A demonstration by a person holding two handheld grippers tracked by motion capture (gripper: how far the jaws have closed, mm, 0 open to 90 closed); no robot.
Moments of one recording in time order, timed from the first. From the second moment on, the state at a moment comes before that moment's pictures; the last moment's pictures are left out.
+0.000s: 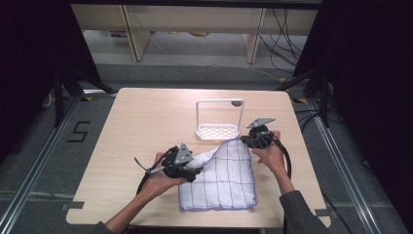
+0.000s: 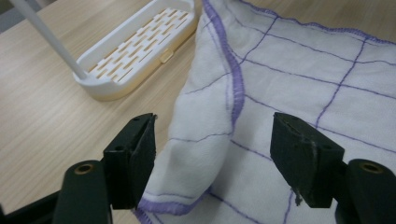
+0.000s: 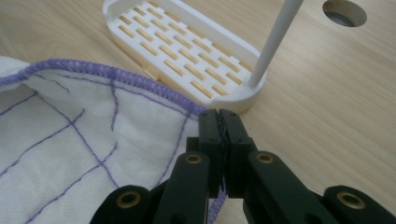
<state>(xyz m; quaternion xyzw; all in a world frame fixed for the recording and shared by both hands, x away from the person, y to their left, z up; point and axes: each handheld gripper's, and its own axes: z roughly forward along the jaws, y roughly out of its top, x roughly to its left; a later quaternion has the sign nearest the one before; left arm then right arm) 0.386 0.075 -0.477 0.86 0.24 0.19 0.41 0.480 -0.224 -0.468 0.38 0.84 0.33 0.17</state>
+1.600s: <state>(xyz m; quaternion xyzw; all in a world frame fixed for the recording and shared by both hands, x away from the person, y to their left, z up) 0.327 0.124 -0.500 0.88 0.27 0.14 0.38 0.361 -0.225 -0.460 0.34 0.88 0.31 0.11</state>
